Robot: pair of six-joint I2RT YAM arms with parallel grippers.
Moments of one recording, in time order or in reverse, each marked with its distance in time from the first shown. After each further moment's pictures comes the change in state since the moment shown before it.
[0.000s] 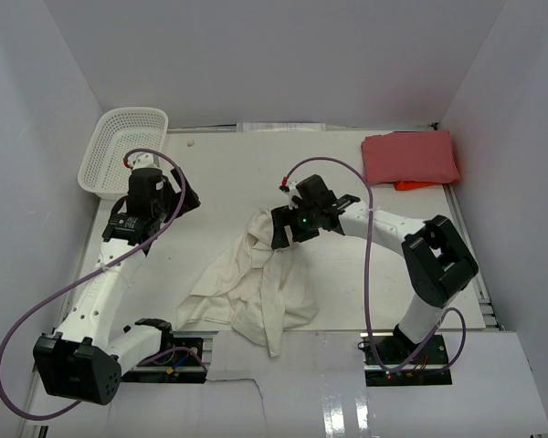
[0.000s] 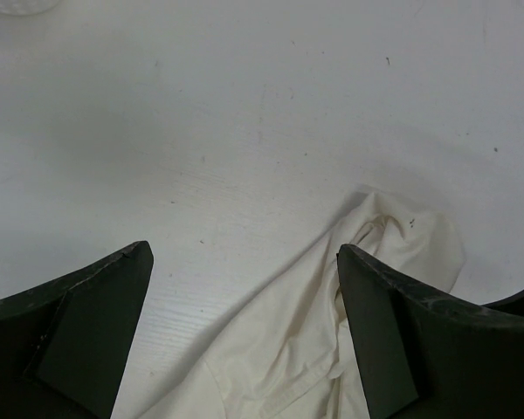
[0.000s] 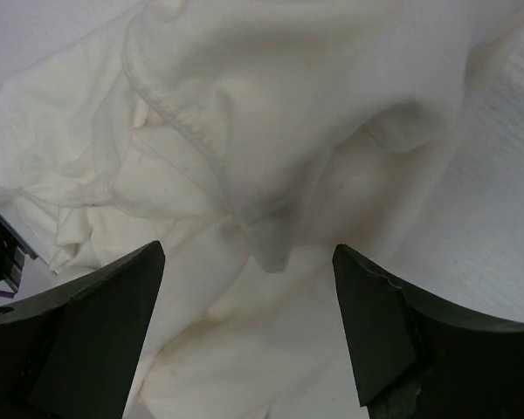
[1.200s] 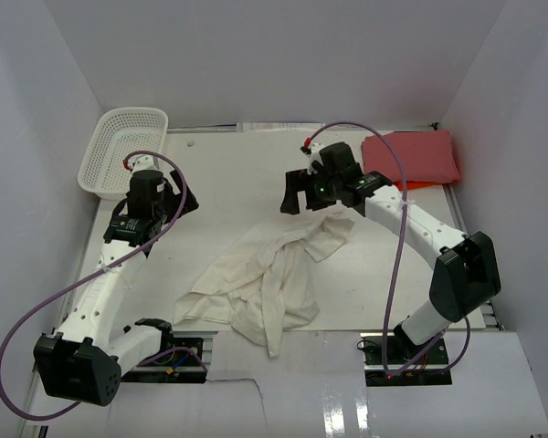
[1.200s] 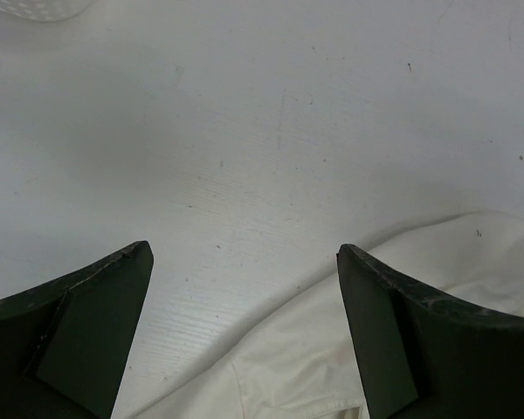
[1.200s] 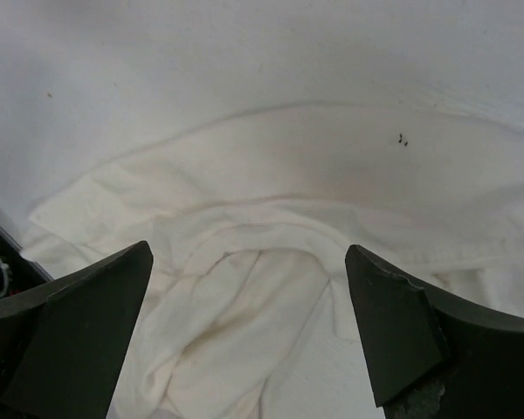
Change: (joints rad) left arm 0.000 -0.008 -0.029 0.021 -0.053 0.021; right arm -0.167 -0.114 0.187 -0.086 -0.005 0.016
